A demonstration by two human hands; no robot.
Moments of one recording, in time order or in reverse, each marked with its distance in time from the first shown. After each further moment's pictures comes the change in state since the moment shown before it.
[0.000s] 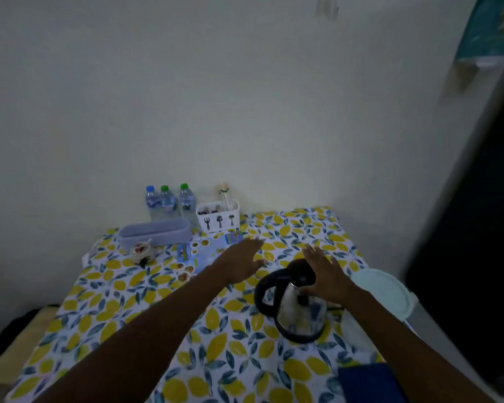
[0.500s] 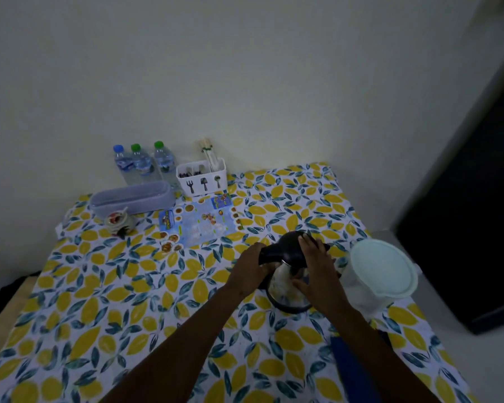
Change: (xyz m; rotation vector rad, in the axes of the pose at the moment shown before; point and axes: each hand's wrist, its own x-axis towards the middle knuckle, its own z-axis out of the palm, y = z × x) left_hand 0.029 0.016 0.118 -0.571 0.131 -0.156; right_hand -0.015 -0.002 0.059 0.262 0.273 0.060
